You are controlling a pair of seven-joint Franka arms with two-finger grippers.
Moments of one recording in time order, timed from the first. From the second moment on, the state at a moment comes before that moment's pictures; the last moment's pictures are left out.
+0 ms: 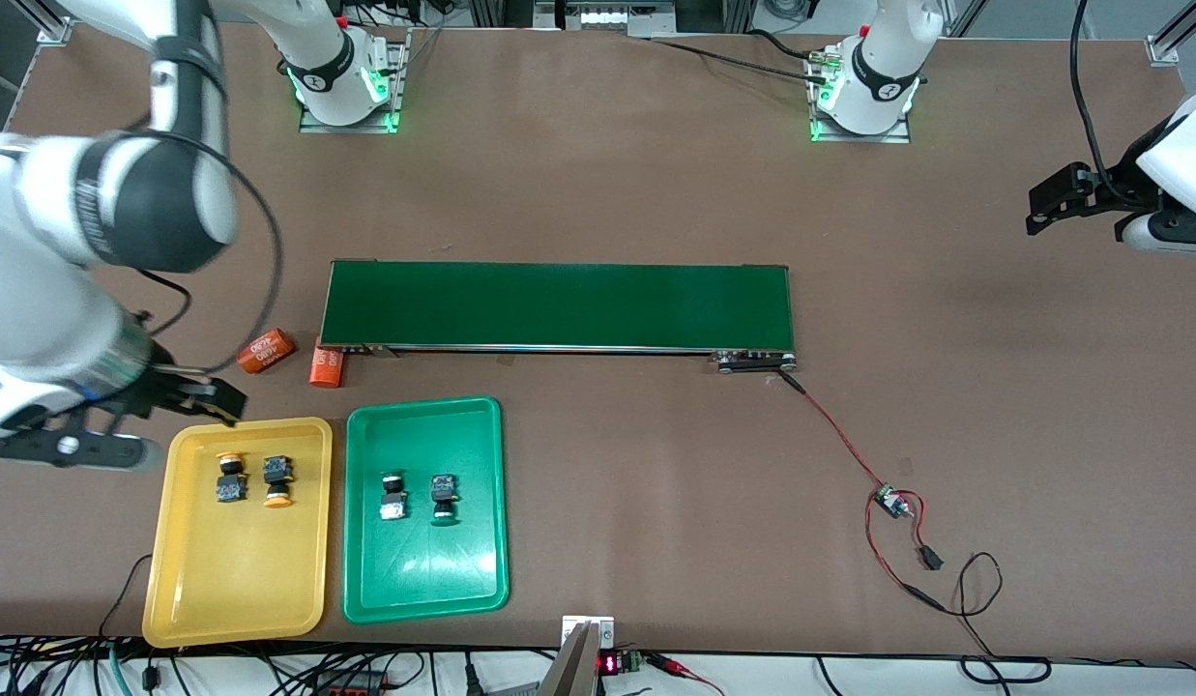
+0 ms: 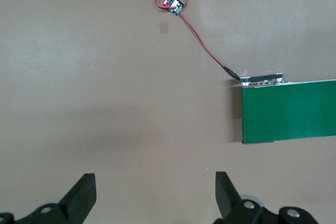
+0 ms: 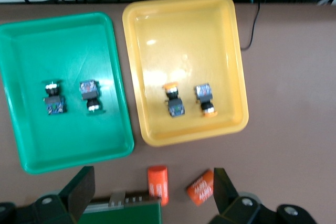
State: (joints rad) left arm -0.03 -0.02 0.02 -1.61 0.01 1.53 0.06; right arm 0.45 0.55 -0.50 -1.10 0.15 1.69 0.09
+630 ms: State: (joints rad) left arm -0.03 -0.02 0.02 -1.61 0.01 1.53 0.06; right arm -0.04 0.34 -0.09 -1.24 0.06 1.58 -0.08
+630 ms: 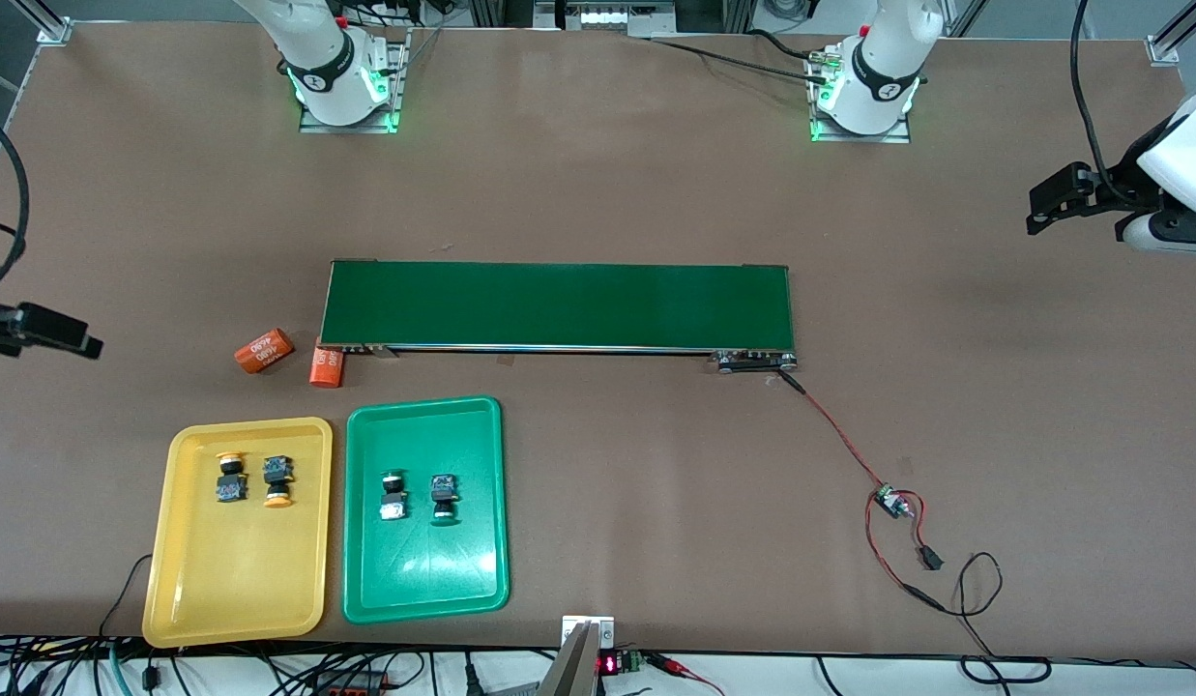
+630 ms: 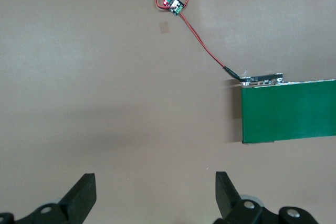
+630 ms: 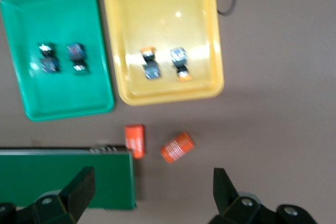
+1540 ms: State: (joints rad) left arm -0.03 -0.02 0.02 -1.61 0.01 1.53 0.06; right arm 0.01 0.04 -0.06 -1.58 -0.01 1.62 -0.04
